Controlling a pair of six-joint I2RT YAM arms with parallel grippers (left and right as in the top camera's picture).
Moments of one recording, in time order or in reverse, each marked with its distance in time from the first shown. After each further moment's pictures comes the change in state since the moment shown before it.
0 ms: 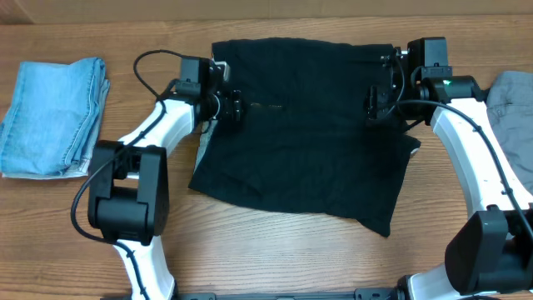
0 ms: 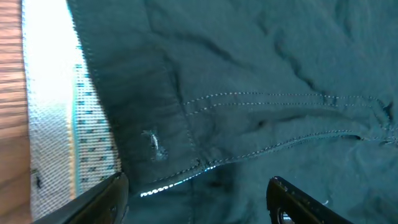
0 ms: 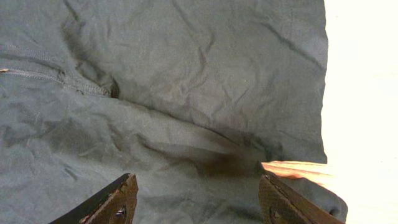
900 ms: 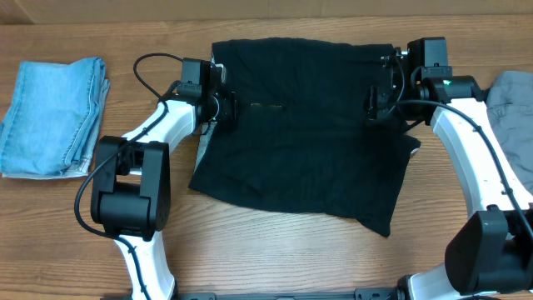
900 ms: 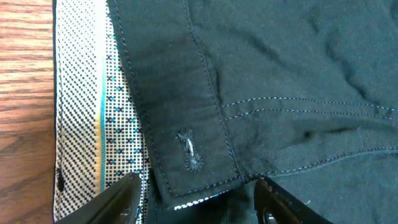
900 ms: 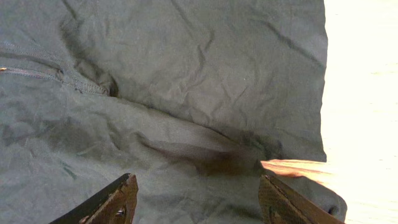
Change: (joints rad) left arm 0.000 0.032 0.000 0.016 -0.071 -0.034; right arm 0.000 0.000 0.000 -0.004 0.002 0.000
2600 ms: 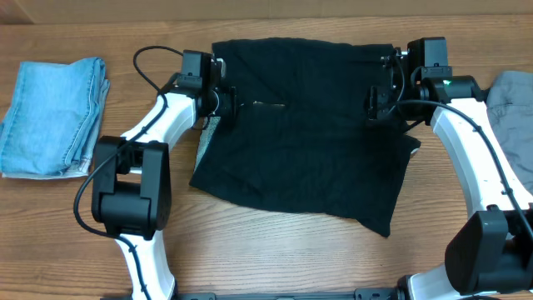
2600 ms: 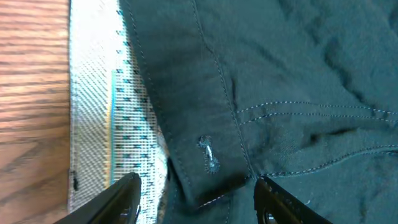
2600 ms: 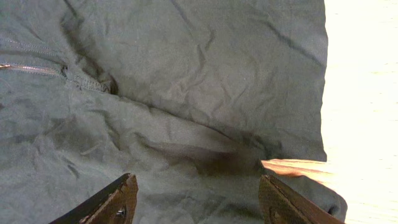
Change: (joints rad) left arm -0.006 0.011 0.077 -0.094 -0.027 0.000; right arm 0.000 0.000 0.000 -0.002 0.000 0.000
